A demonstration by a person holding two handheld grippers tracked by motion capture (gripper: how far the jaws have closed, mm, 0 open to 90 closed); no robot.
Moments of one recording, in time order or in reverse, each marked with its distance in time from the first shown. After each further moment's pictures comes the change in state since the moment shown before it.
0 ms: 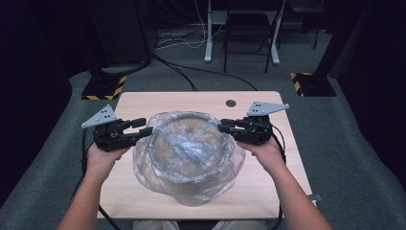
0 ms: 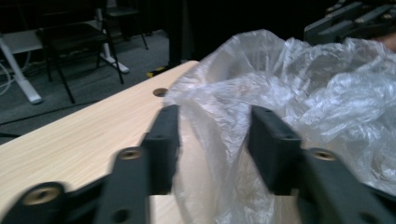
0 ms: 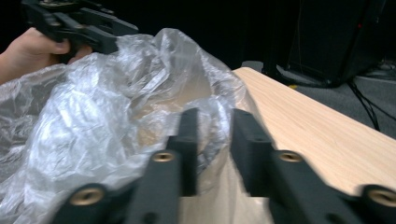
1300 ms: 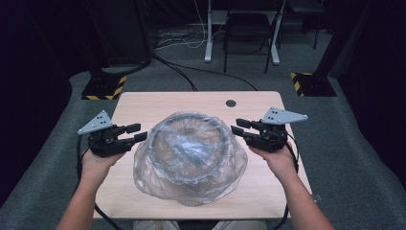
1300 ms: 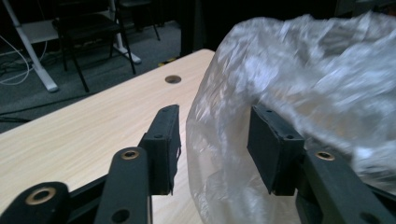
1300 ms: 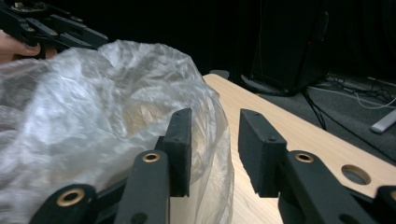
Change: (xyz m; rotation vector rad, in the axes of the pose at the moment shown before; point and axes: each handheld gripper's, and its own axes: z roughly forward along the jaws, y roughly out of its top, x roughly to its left) left arm -0.003 -0.010 -0.020 0.019 0.060 -0.011; right arm 0.009 -0.009 -0.037 -0.047 -0.148 -0.047
